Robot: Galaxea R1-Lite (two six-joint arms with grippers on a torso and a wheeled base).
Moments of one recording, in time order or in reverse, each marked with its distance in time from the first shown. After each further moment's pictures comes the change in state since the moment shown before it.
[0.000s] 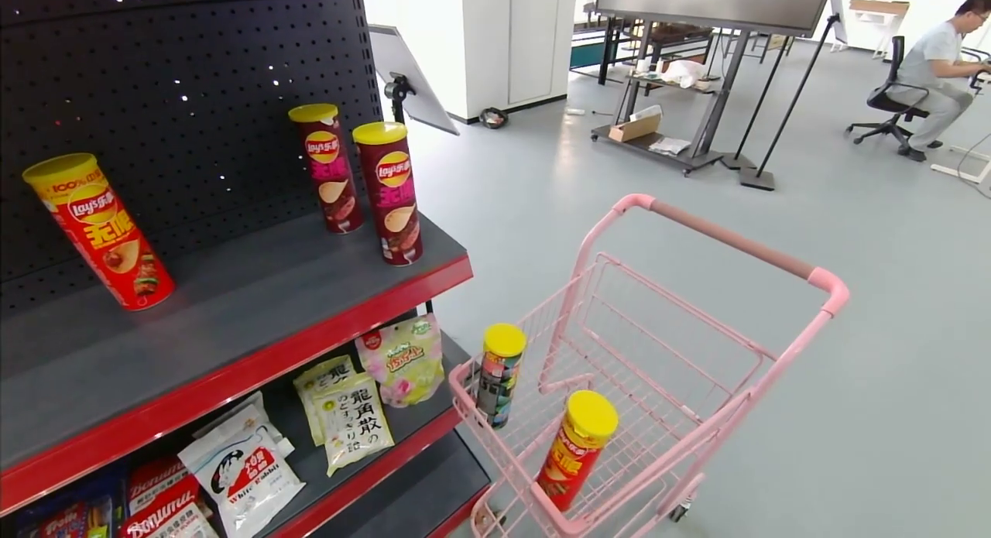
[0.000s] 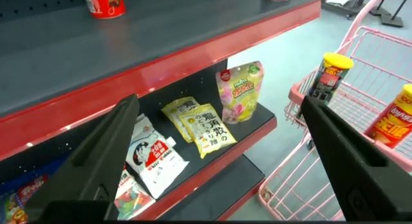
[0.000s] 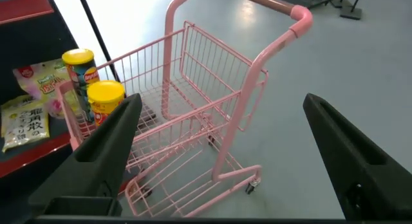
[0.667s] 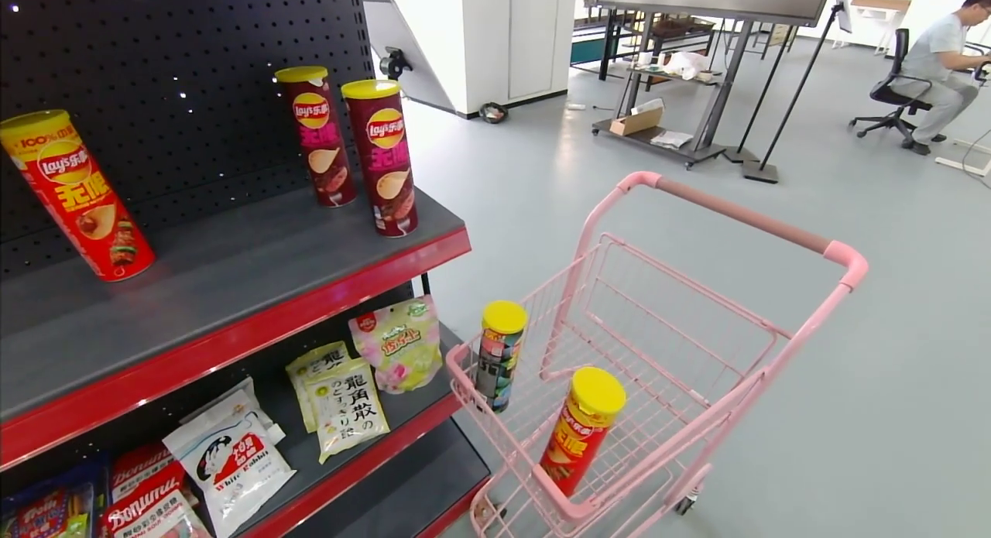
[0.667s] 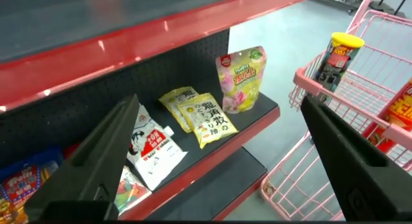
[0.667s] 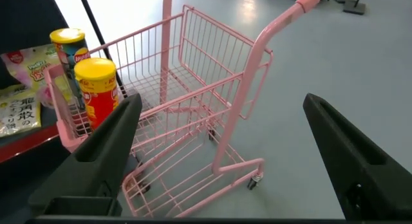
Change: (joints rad) left arm 0.000 0.000 0.000 0.000 0.000 0.000; right arm 0.000 0.000 0.000 0.000 0.000 0.001
